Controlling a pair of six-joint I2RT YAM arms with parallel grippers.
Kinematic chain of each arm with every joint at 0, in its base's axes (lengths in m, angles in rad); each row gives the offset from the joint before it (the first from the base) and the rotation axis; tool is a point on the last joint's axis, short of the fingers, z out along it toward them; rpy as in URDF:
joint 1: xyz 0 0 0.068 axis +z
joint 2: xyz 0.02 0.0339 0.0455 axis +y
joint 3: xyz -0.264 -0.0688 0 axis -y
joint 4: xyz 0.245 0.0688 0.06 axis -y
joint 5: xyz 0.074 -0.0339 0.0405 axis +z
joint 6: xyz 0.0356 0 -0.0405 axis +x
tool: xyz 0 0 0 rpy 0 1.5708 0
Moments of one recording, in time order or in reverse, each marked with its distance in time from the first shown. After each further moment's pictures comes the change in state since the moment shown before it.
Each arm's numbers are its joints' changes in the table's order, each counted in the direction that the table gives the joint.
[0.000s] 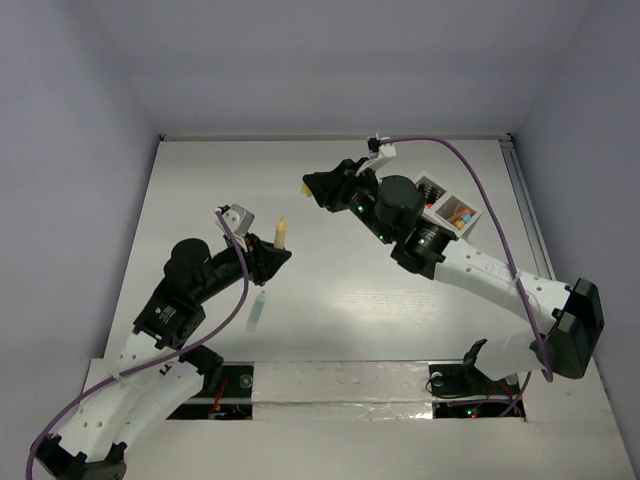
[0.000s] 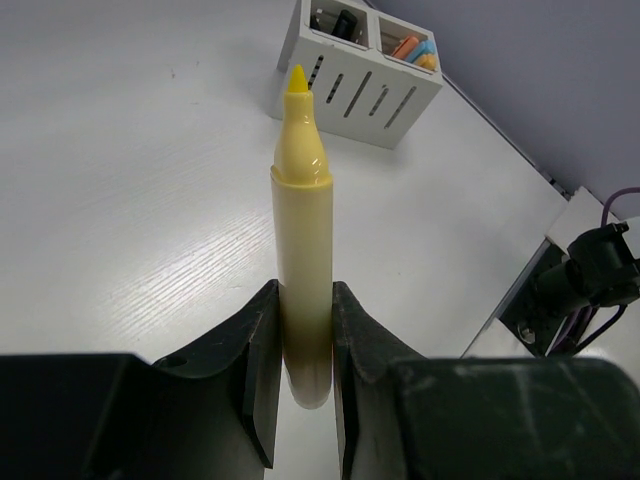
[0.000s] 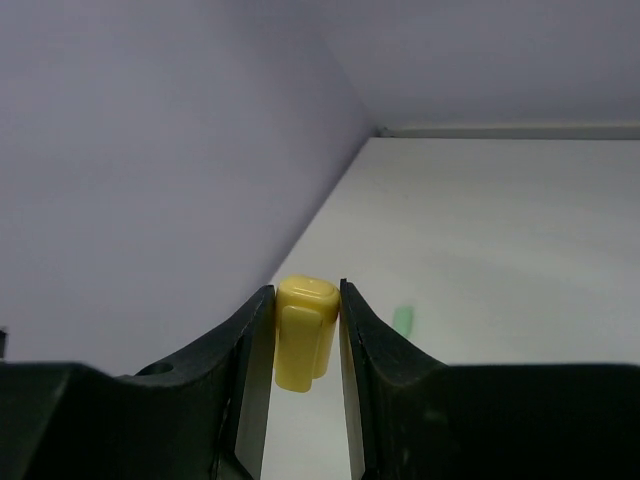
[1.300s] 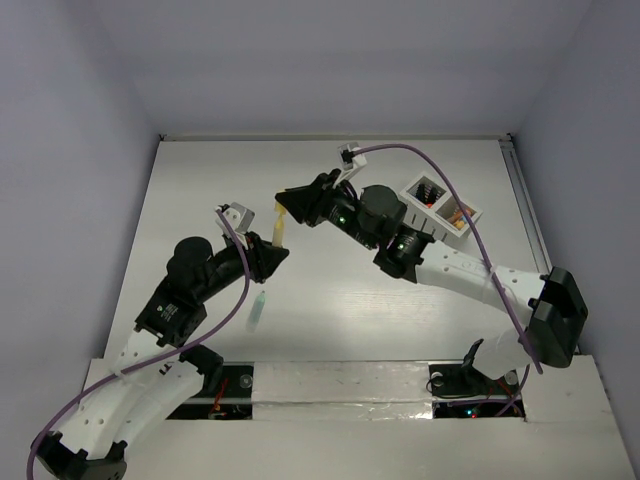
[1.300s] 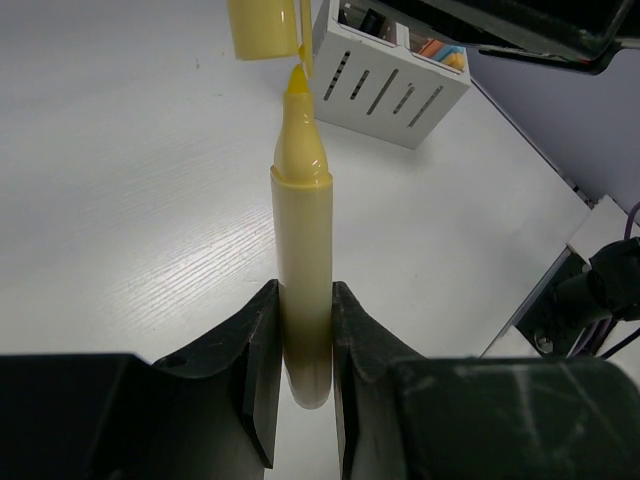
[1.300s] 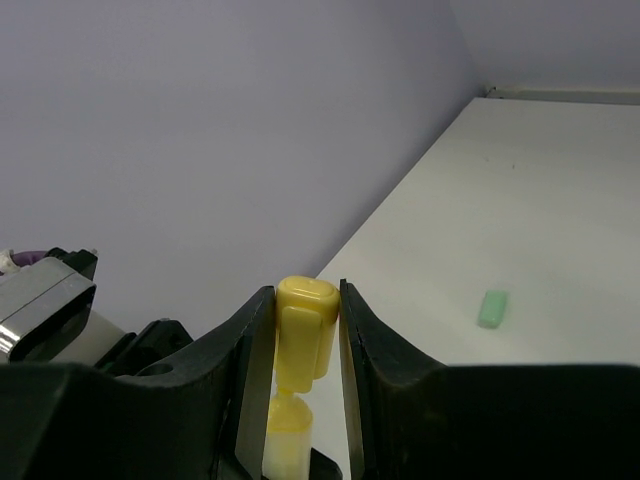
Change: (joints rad) left arm 0.000 0.013 0.000 -0.015 0.052 0.000; right arm 0.054 0.093 -0.019 0.170 0.185 0.051
